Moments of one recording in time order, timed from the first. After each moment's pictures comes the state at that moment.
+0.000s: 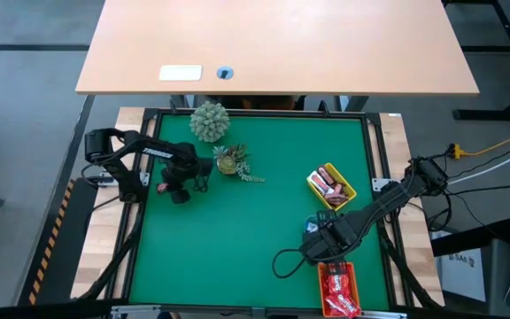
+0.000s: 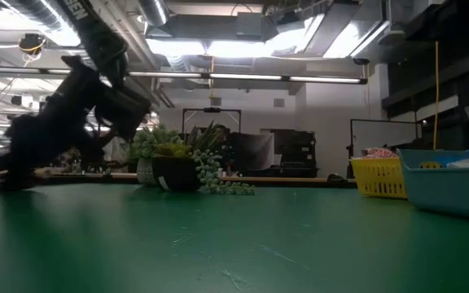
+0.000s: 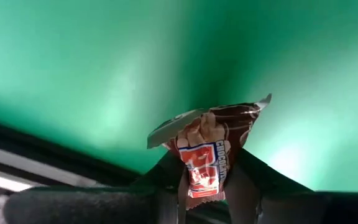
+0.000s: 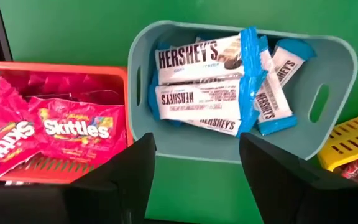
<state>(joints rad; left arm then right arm) 0.30 1.64 0.73 -1.16 -0.06 -0.23 0.58 1.72 1.42 -1.27 -0.11 0.46</state>
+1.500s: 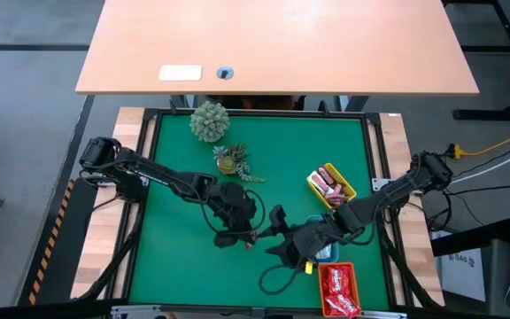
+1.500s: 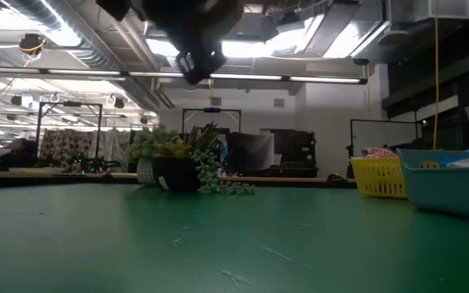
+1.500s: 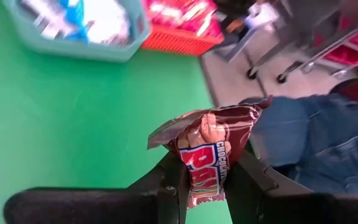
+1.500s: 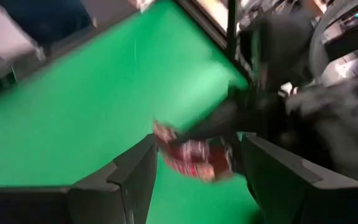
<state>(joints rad) -0.19 1.64 1.05 -0.01 0.41 -0.39 0.52 1.66 1.42 -0.39 0.30 -0.45</state>
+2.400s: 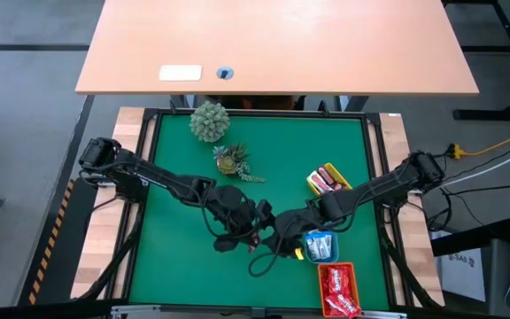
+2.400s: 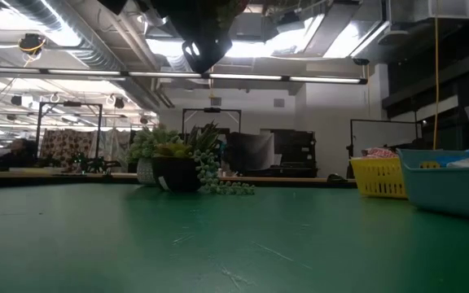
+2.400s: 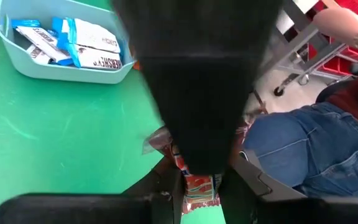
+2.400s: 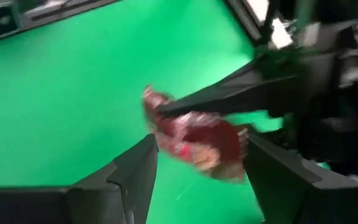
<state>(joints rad) -0.22 1.64 1.05 0.07 0.35 -0.38 0.39 1.72 1.42 -0.40 0.10 -0.67</state>
